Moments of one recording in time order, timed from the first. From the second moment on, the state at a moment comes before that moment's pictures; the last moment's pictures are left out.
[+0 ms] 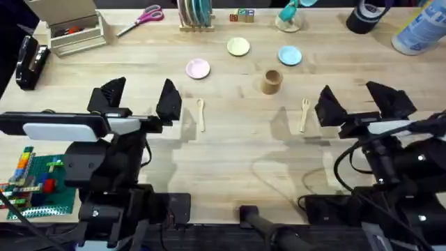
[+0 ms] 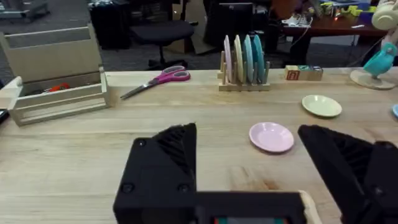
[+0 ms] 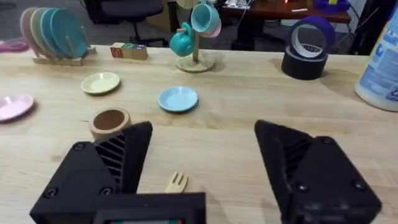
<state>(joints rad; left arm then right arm) -0.01 0.00 0.01 -0.02 0.01 0.00 0.00 0.00 0.01 -0.10 -0.05 -0.01</state>
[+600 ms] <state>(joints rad) -0.01 0.00 0.03 -0.08 0.03 0.00 0.00 0.00 0.08 -0.25 -0.05 -0.01</state>
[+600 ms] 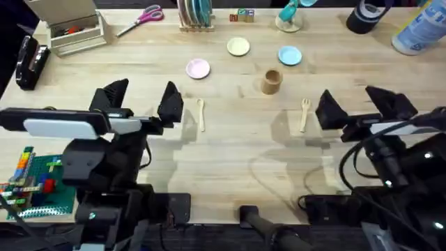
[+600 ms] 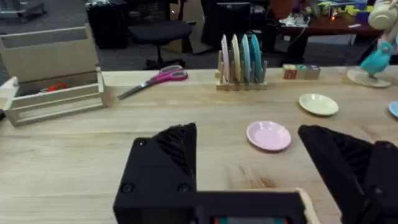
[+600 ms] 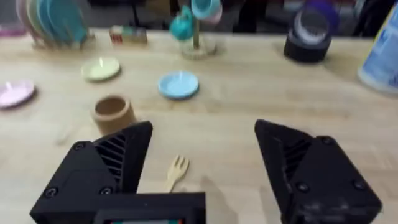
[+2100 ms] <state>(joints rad) -0.01 0.84 1.31 -1.27 0.08 -0.04 0.00 0.83 1.16 -1.19 -0.06 -0.02</state>
